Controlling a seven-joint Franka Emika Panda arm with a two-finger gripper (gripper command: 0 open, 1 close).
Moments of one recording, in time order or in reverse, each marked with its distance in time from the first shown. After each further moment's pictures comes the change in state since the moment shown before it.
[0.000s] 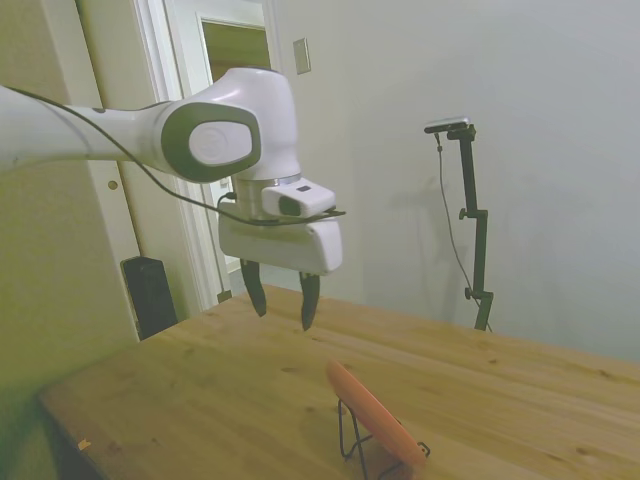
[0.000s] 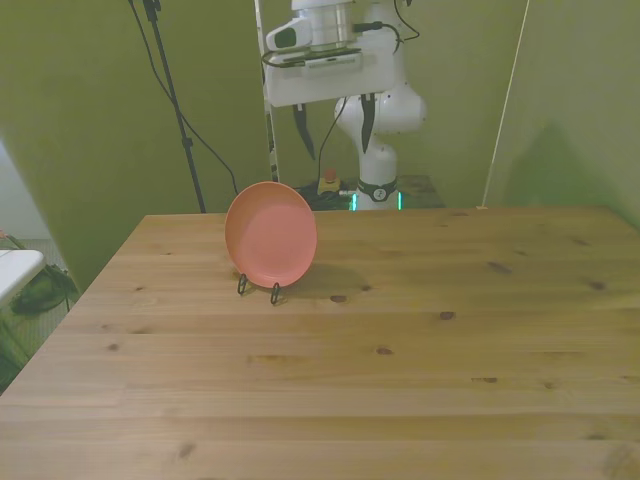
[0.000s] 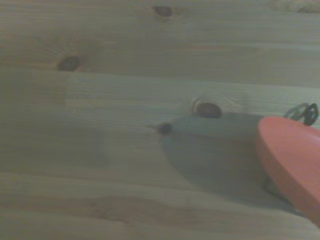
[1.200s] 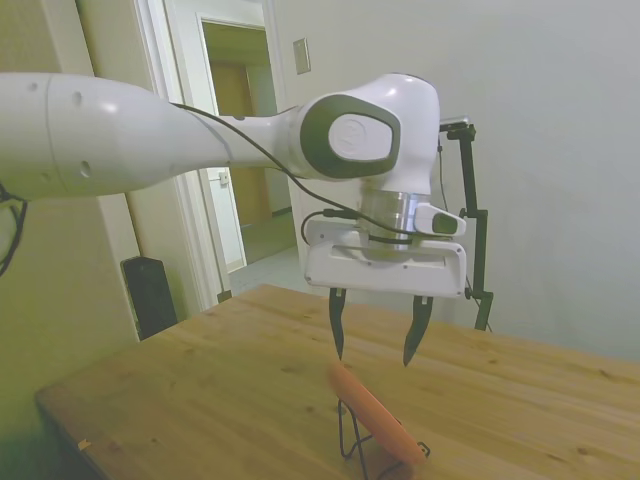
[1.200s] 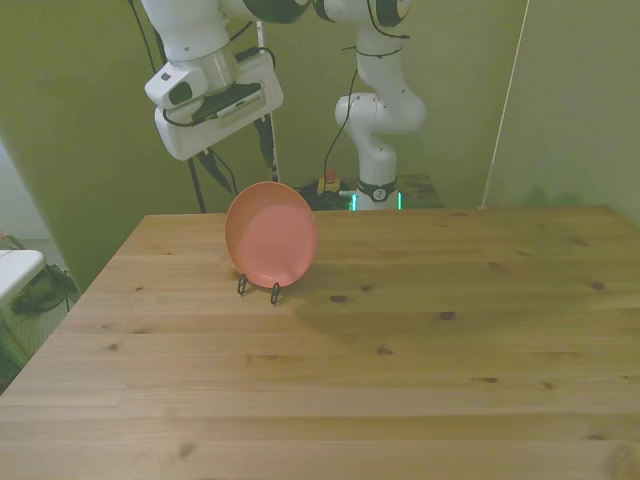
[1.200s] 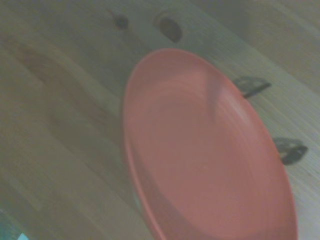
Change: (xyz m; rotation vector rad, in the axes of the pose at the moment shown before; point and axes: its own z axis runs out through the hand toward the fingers) arm 0.127 0.076 0.036 -0.025 -0.269 -0.598
